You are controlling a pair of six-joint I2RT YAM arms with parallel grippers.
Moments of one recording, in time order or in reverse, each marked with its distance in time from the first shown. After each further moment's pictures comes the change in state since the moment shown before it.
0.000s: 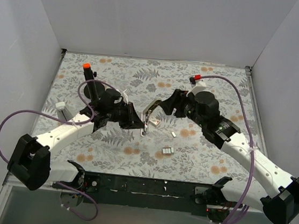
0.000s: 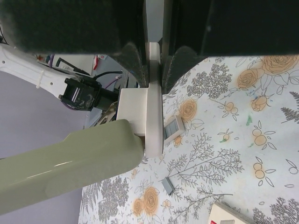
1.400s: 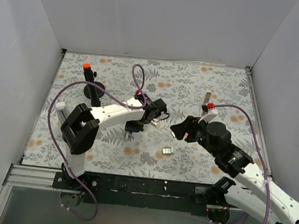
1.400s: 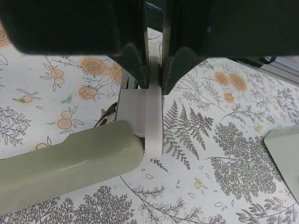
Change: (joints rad) left arm -0.354 0.577 0.660 -1.012 -1.073 0.023; right arm 0.086 -0.374 -0.360 -0.033 0.085 0.048
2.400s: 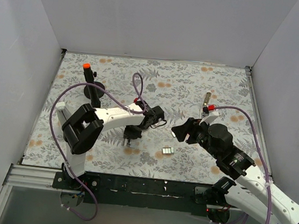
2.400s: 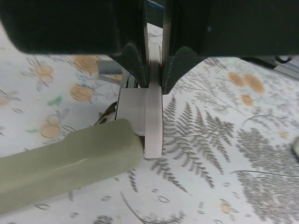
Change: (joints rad) left arm -0.024 0.045 -0.106 0.047 0.011 -0.020; right arm 0.000 -0.046 -0.016 -0.034 0.012 -0.019
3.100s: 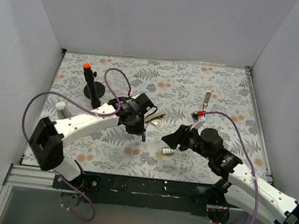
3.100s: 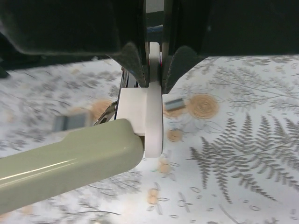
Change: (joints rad) left arm 0.034 -0.301 -0.076 0.212 0.301 -0.010; right arm 0.000 0.068 -0.216 0.287 -0.256 0.091
